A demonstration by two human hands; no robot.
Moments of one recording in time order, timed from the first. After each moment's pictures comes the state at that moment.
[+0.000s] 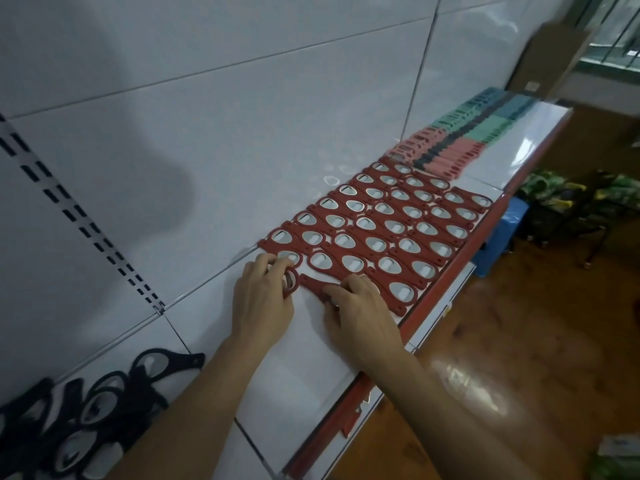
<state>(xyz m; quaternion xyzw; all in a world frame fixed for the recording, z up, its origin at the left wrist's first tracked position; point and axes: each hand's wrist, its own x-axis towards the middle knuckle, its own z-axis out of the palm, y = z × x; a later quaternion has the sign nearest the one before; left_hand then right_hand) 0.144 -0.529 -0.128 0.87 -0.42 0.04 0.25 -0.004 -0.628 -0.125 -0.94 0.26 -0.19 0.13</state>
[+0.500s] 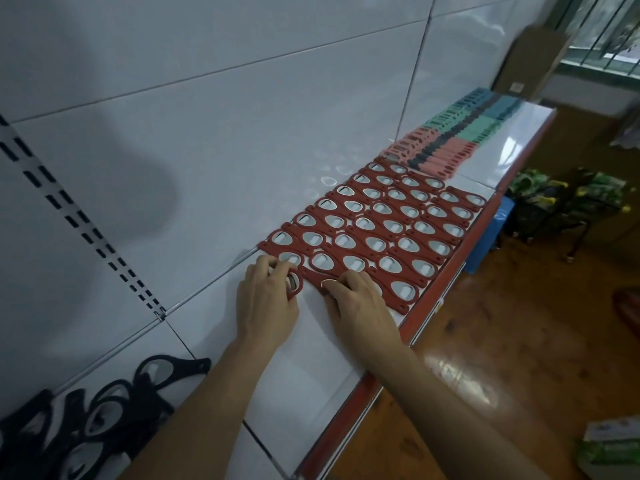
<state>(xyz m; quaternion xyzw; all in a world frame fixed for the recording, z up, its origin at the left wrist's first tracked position) 0.148 -0.530 -0.131 0.87 -0.41 0.04 0.26 0.010 -0.628 -0.131 -0.93 0.27 -0.21 0.10</state>
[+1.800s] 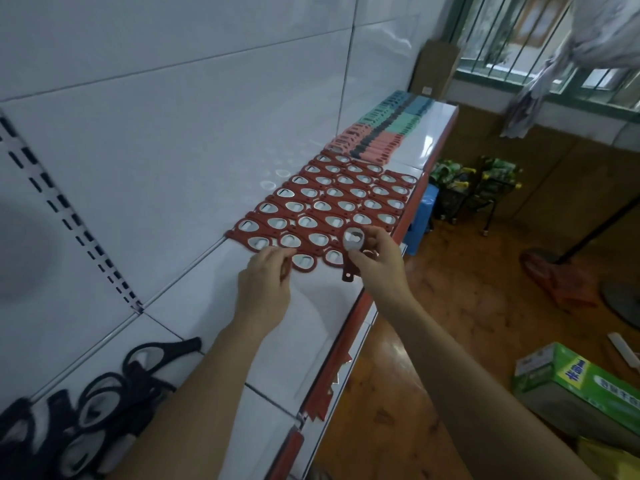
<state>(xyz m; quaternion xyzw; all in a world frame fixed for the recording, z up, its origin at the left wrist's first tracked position) 0.125 -0.517 -0.125 0.77 -0.51 -0.06 0.38 -0.038 -0.615 -0.077 -0.62 0.45 -0.39 0.52</state>
